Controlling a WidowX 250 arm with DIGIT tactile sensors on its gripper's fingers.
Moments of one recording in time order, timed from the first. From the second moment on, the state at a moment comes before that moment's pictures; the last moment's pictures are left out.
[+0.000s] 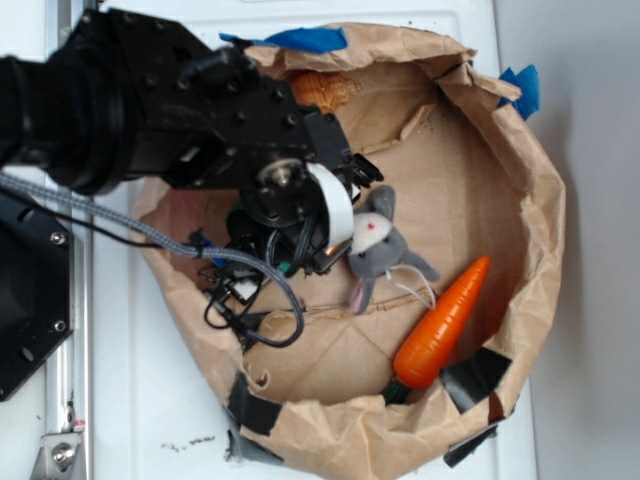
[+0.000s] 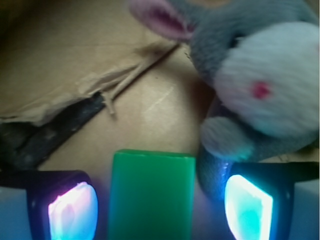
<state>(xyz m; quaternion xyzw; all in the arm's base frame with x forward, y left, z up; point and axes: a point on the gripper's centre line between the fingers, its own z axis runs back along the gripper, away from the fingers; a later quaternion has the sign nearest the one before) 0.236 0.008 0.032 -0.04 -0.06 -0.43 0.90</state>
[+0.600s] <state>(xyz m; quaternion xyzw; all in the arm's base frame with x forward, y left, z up) 0.241 0.001 0.018 -0.06 -0.09 -0.41 0.91</state>
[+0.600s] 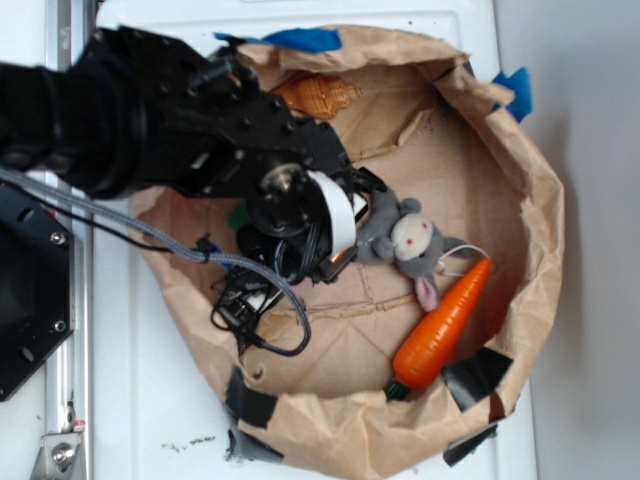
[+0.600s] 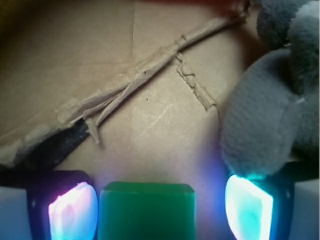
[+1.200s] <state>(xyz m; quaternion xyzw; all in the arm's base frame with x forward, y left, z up) 0.237 0.002 0.025 -0.05 -0.09 -0.42 0.90</state>
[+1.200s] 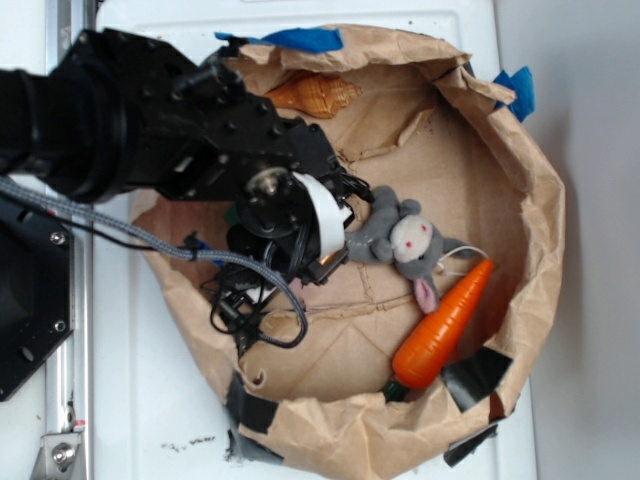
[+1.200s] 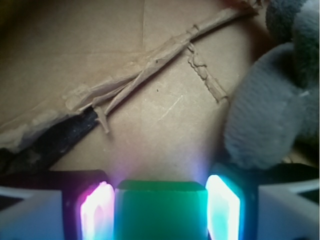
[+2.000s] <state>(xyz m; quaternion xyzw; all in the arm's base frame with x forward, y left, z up) 0.248 0.030 0.123 -0.03 -0.12 -0.15 0.98</state>
